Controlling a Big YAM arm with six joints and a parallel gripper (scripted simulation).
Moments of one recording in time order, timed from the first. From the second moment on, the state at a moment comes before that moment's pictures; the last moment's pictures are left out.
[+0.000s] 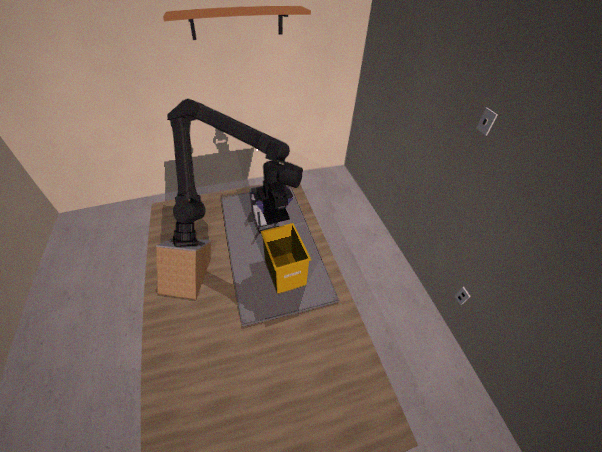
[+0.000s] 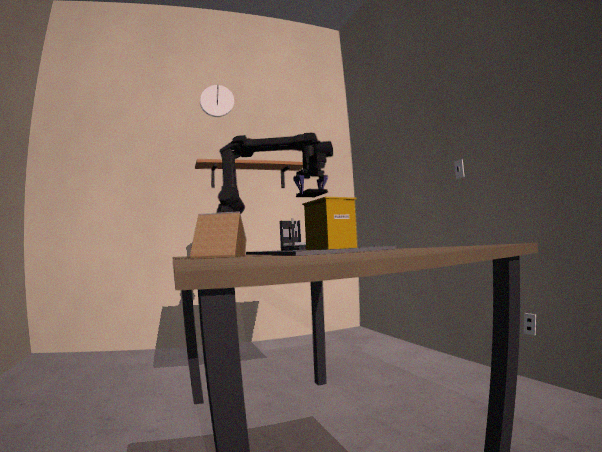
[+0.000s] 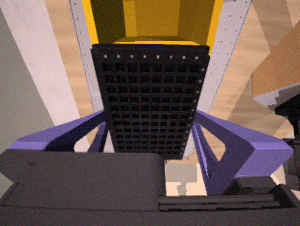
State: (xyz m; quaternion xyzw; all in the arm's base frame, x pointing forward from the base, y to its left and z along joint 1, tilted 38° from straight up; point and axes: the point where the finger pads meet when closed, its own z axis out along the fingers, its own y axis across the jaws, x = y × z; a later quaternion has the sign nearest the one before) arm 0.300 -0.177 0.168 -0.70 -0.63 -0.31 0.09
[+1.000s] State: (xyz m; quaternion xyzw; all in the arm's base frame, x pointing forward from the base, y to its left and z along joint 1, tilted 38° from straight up) arm 0.300 -0.248 0.121 -0.70 -0.64 -0.31 0.09
